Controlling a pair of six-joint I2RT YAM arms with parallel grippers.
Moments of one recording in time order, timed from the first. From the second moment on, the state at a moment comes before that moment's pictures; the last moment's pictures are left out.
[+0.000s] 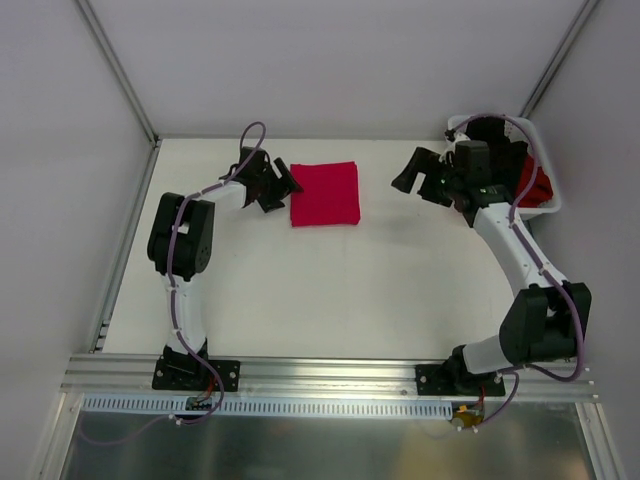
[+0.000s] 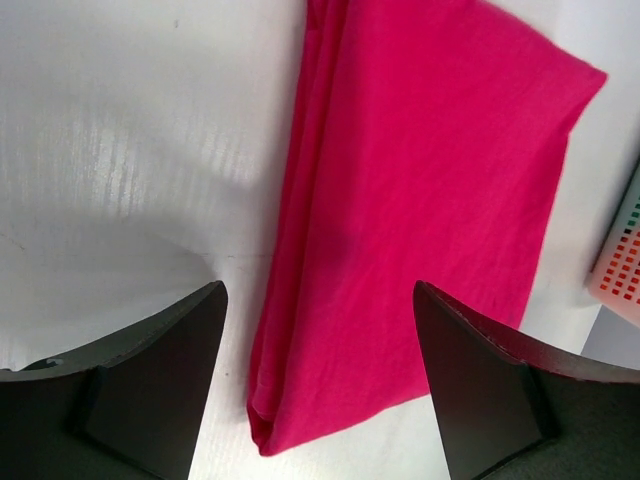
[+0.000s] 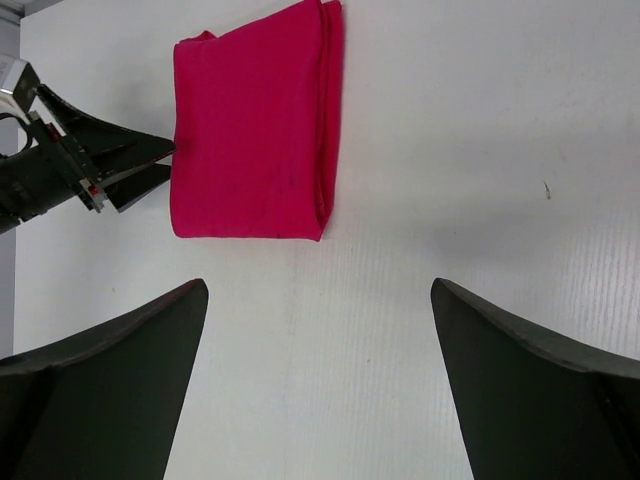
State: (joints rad) left arm -0.25 2.08 1.41 -0.09 0.26 -0.83; right arm 0.15 1.46 1.23 -0.37 -0.27 0.44
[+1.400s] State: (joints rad) left arm -0.18 2.19 1.50 -0.09 0.31 -0.69; right arm 0.12 1.22 1.15 -0.51 -0.08 0.31
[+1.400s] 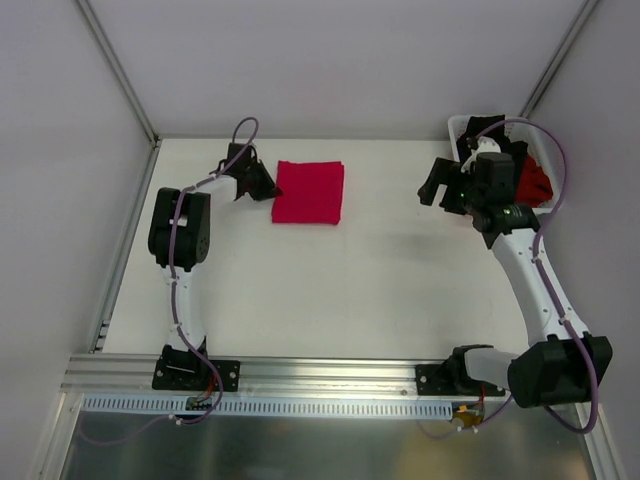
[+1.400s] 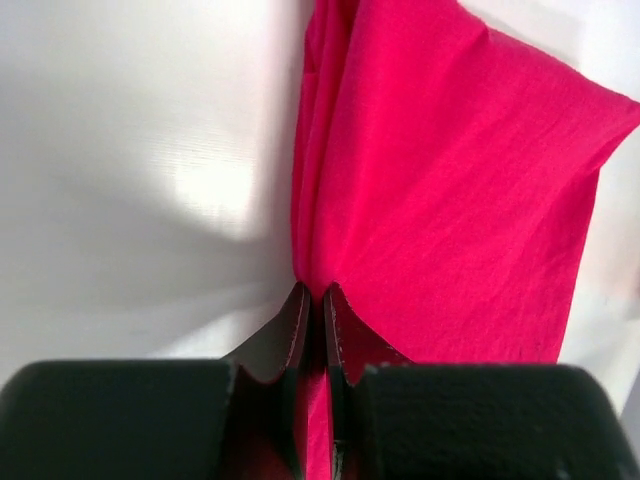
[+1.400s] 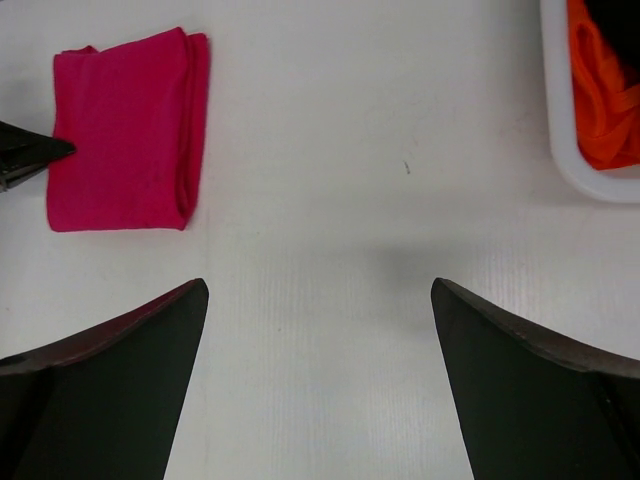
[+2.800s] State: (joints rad) left arm 0.28 2.43 2.11 -0.52 -0.14 0.11; right arm 0.10 1.54 1.26 -0.44 0.19 0.33
